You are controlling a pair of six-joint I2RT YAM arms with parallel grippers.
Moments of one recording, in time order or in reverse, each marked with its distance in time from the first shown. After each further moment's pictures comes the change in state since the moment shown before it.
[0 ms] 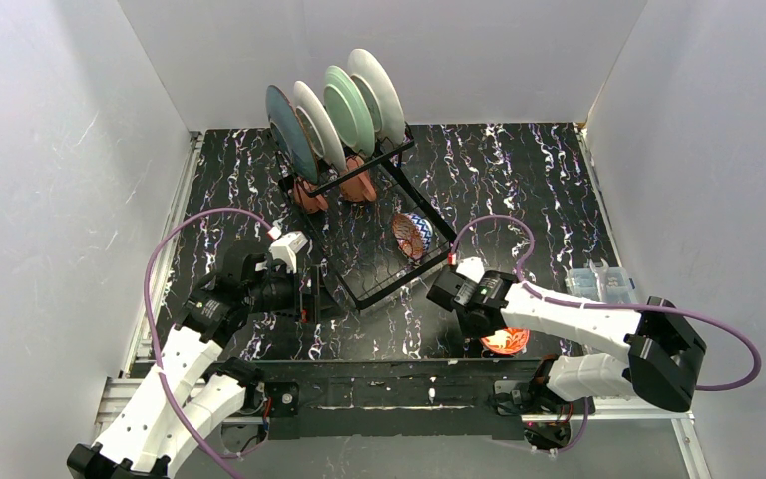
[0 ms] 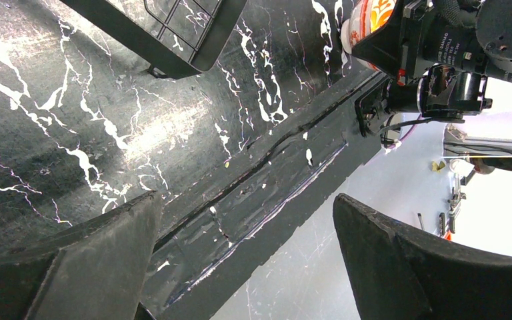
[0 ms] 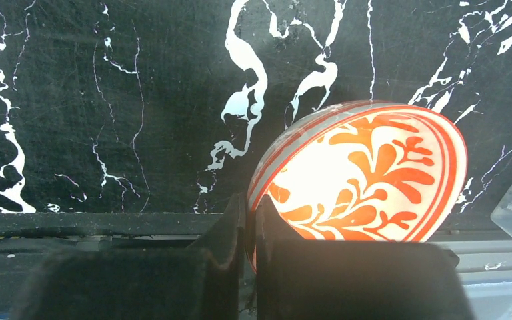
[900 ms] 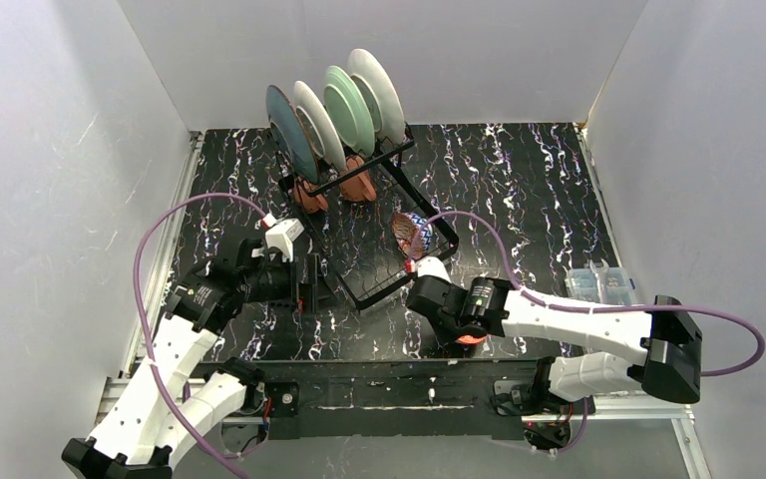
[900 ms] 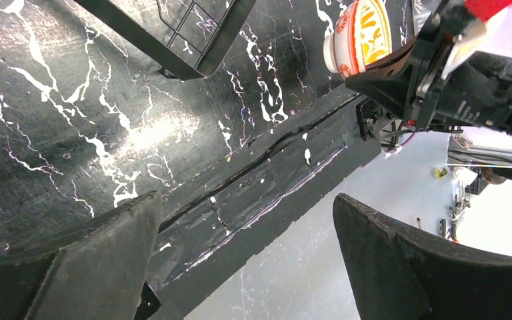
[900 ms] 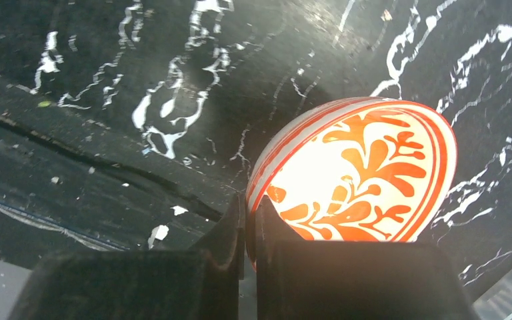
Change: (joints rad) left arm 0.000 0.069 0.164 -0.130 -0.057 0.012; right arm 0.173 -0.010 0.134 0.074 -0.041 -0.192
